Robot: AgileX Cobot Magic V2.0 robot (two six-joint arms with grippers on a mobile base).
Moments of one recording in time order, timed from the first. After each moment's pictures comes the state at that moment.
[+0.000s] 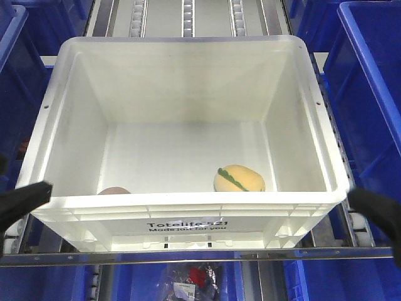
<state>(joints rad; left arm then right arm) -0.48 0.61 -0.74 -0.07 0.84 0.04 0.56 0.56 -0.75 -0.13 0.93 0.00</state>
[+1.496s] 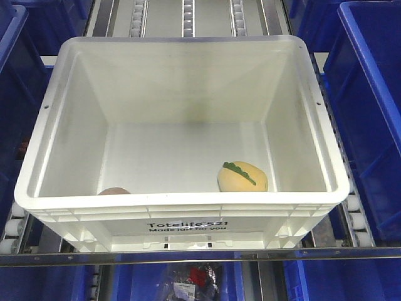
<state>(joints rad) -0.31 0.38 -0.70 -0.04 0.97 0.01 0.56 0.37 -0.68 -0.16 1.16 0.10</state>
